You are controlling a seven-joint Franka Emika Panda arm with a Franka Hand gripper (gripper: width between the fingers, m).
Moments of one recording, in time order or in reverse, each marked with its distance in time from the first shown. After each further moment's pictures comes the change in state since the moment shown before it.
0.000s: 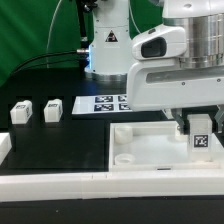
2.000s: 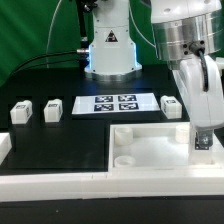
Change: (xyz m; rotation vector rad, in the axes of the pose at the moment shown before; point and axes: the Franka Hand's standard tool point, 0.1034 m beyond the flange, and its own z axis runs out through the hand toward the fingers) arm 0.002 0.000 0.002 0.105 -0.032 1.485
